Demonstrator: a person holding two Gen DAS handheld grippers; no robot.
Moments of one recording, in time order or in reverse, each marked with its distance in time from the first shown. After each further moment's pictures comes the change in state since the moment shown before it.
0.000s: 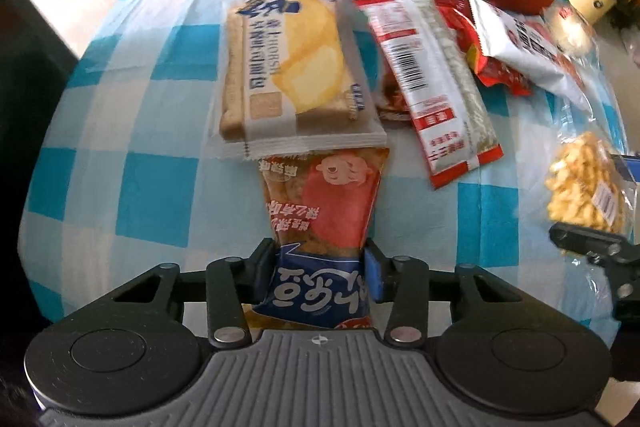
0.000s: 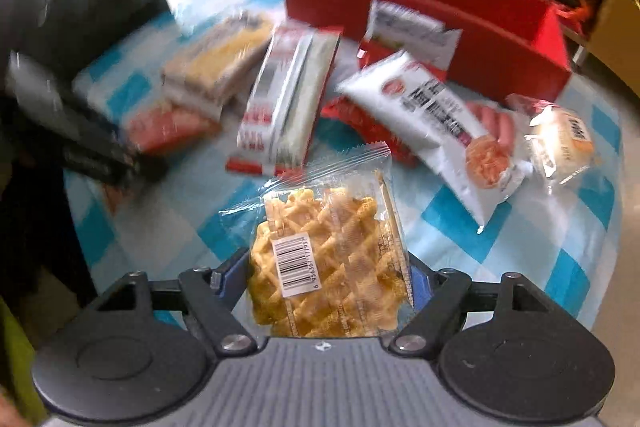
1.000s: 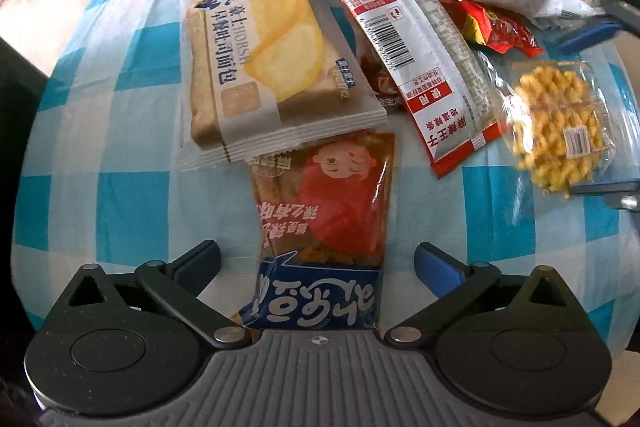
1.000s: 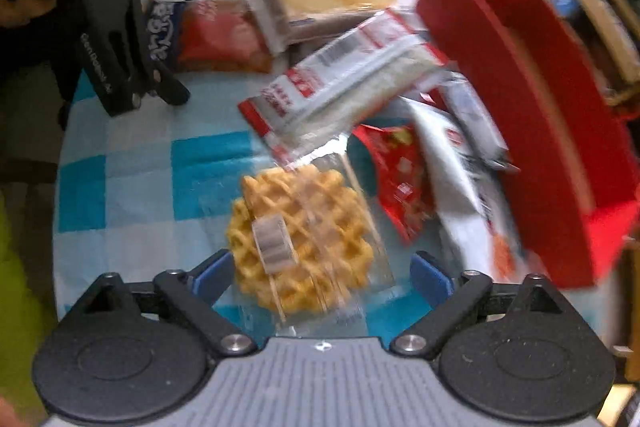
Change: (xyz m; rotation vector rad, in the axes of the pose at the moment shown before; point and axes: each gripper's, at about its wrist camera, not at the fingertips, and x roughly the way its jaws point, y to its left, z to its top) left arm 0.033 -0.015 0.016 0.126 0.040 0.033; right arm 0.055 -0.001 0.048 -0.755 0.240 0.094
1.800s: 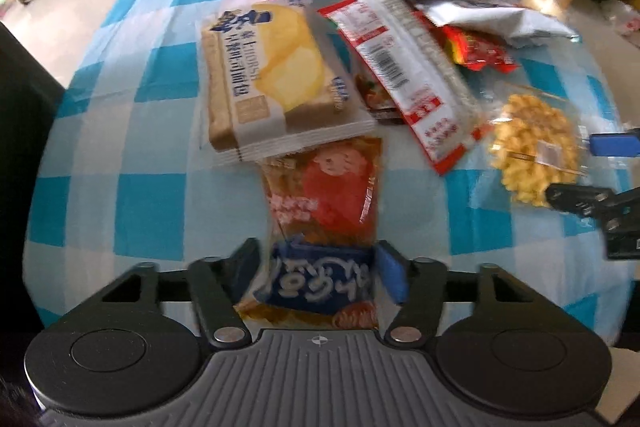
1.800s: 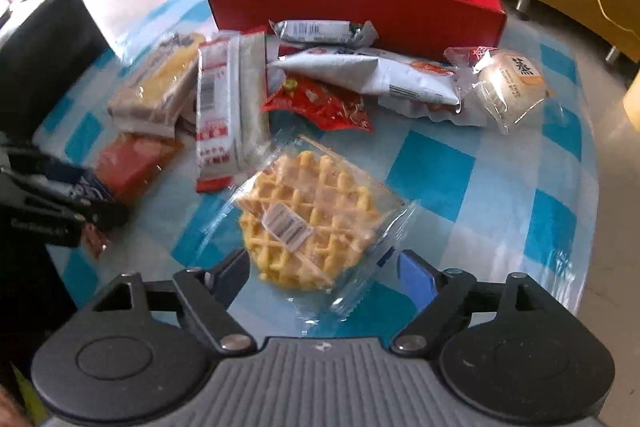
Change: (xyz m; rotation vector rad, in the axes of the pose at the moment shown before) left arm -0.023 -0.001 -0.011 -0.009 -0.071 0.002; right arm -0.033 0.027 -0.059 0.958 -0.163 -0.135
